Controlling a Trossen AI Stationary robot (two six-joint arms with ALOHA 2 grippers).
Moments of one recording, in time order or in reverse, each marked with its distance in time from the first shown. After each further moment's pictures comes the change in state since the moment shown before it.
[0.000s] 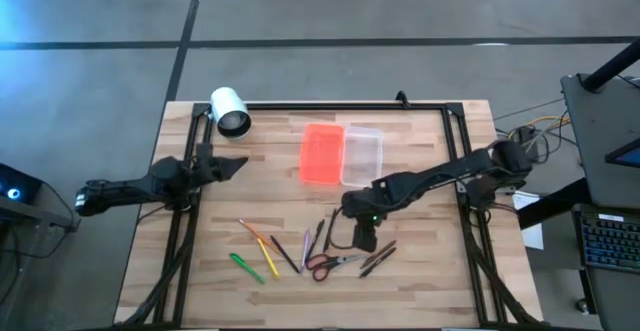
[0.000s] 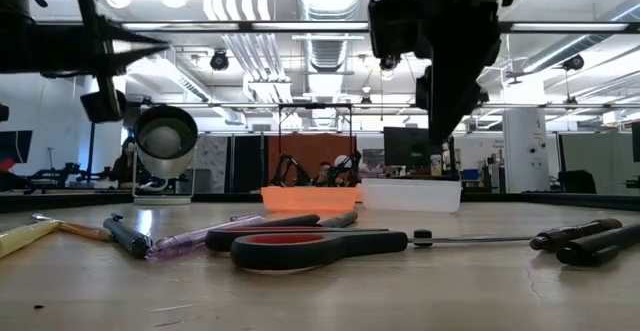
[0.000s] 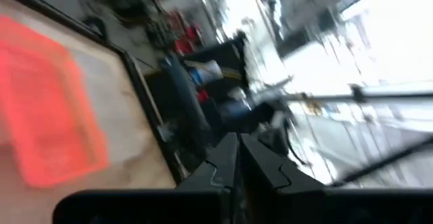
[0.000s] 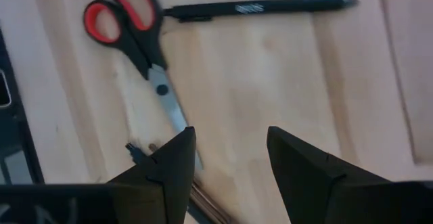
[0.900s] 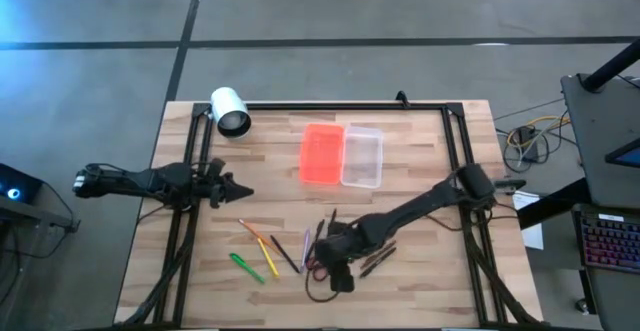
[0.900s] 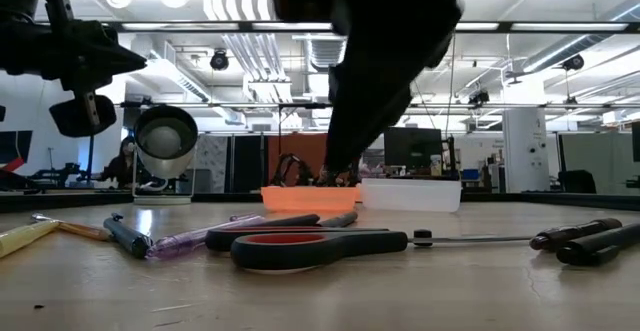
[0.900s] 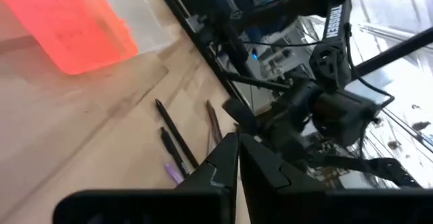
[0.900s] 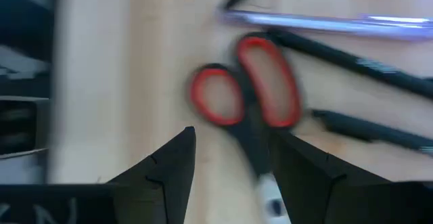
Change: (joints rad) left arm -0.180 0.100 0.076 -0.293 0.147 0.146; right arm 0.182 0.361 0.351 0.100 0.116 -0.085
